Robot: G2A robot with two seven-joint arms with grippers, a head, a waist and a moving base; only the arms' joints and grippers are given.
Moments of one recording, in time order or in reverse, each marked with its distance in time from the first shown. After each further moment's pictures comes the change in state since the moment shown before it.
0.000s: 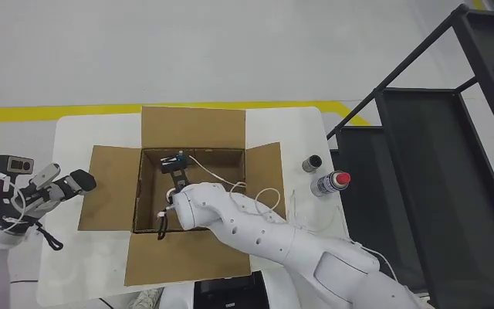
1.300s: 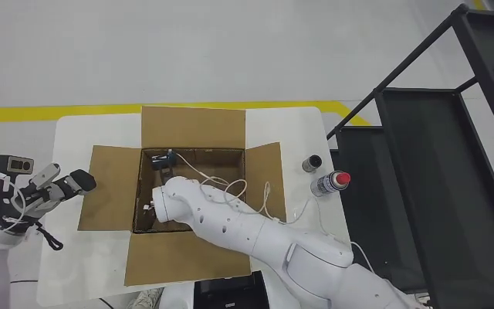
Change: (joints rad) left arm 0.000 0.000 0.000 0.000 0.000 0.000 0.000; right arm 0.094 -0.188 -0.021 0.335 0.062 0.039 -0.116
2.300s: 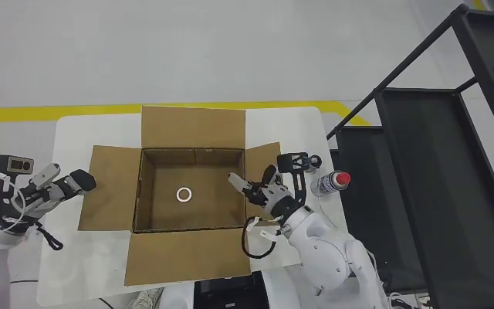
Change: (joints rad) left arm 0.000 0.000 0.000 0.000 0.000 0.000 0.000; right arm -1.104 0.363 0.795 -1.398 -0.174 -0.640 -0.231
